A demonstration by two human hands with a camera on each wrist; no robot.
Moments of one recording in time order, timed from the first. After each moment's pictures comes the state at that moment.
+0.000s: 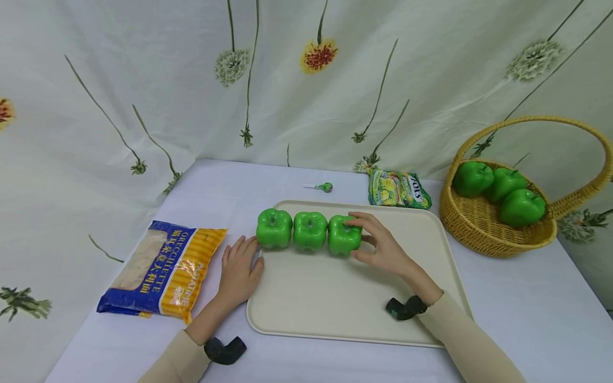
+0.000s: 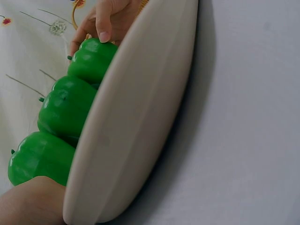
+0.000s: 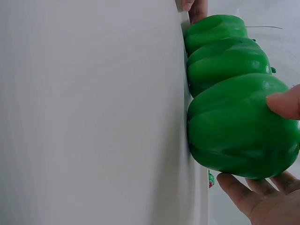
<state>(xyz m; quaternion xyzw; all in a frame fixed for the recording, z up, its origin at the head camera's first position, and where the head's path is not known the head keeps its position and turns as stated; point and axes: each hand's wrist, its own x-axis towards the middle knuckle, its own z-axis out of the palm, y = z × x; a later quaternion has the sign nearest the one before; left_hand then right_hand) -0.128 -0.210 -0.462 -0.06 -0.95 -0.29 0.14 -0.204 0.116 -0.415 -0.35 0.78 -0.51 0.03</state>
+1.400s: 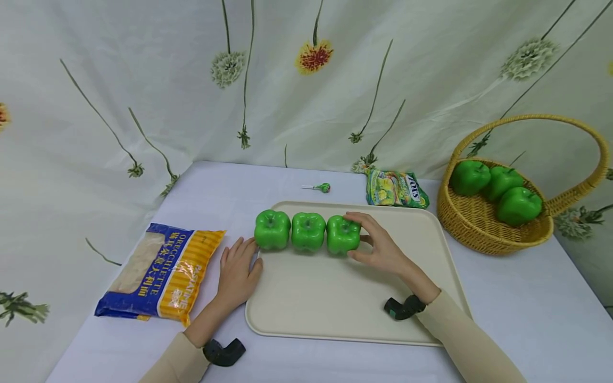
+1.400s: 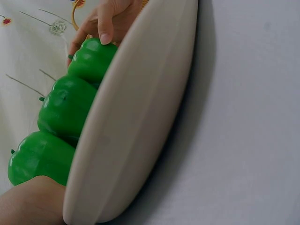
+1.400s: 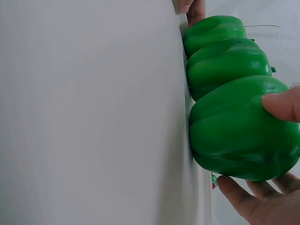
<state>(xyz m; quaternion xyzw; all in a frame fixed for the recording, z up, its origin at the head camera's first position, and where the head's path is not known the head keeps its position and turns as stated) -0.128 -0.210 -0.462 -0.05 -0.95 -0.29 0.13 -0.205 0.116 -0.416 -0.33 0.80 -0.49 0.03</state>
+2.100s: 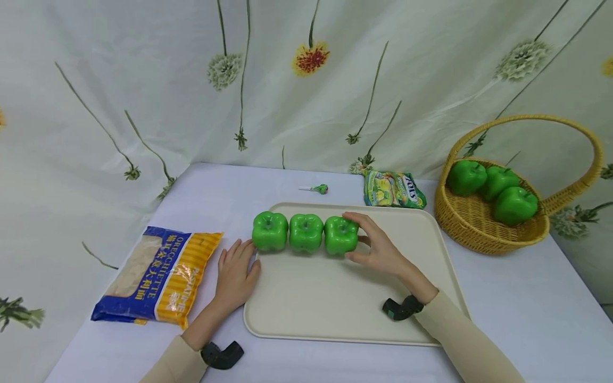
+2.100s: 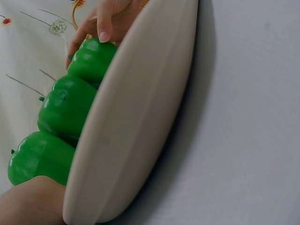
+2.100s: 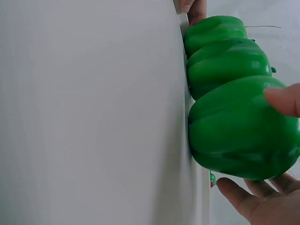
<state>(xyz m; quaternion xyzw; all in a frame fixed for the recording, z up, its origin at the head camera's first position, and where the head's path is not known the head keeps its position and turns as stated) -0.128 -0.210 -0.466 -0.06 -0.94 -0.29 0.15 -0.205 0.117 -0.415 -0.33 0.81 -0.49 0.03</state>
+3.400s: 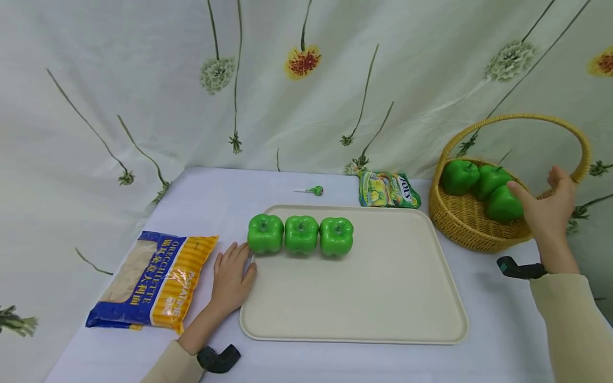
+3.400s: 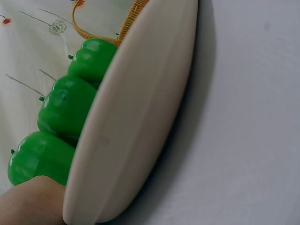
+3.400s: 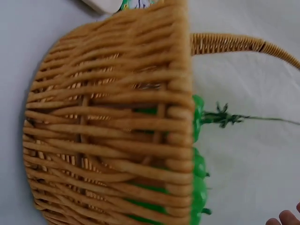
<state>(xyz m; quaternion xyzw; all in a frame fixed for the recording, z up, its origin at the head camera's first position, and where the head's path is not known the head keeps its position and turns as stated) -0.129 -0.210 -0.465 -0.06 -0.94 -0.29 0.14 -0.231 0.359 -0.334 0.19 0.84 -0.46 -0.23</state>
